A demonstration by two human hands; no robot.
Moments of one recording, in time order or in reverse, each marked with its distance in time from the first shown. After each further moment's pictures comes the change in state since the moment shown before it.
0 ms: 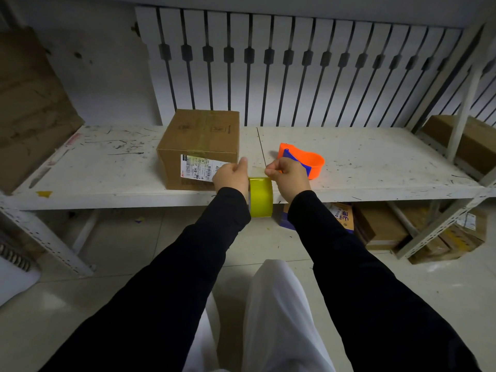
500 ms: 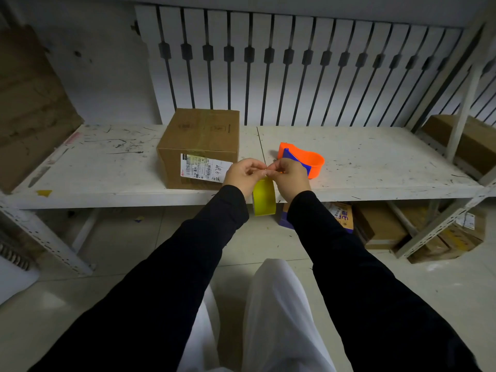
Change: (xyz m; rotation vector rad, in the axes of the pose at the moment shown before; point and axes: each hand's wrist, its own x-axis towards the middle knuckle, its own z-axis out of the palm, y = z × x) left_hand 0.003 -0.005 0.003 0.054 -0.298 0.237; right_hand -0.001 0.003 0.001 -0.041 0.015 -0.011
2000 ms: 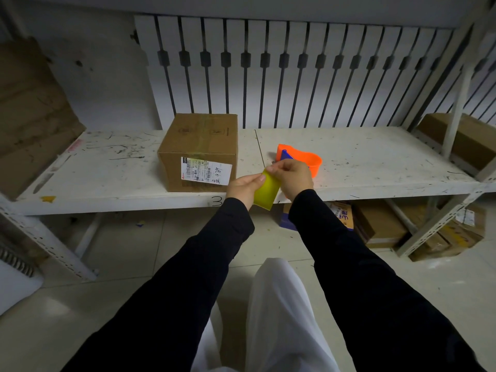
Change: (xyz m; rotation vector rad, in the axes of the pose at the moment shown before) left_hand -0.028 -0.001 0.010 -0.386 0.036 -0.238; right_hand -0.002 0.006 -0.005 0.068 0.055 0.092
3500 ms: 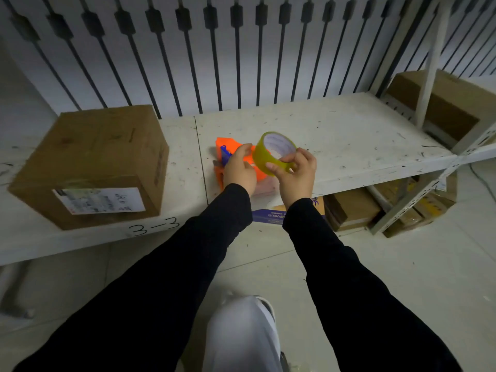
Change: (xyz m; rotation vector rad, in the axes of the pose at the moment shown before) left_hand 0.141 -0.026 0.164 0.512 0.011 0.198; right_hand 0.120 0.104 -0.087 0.327 0.358 -0.036
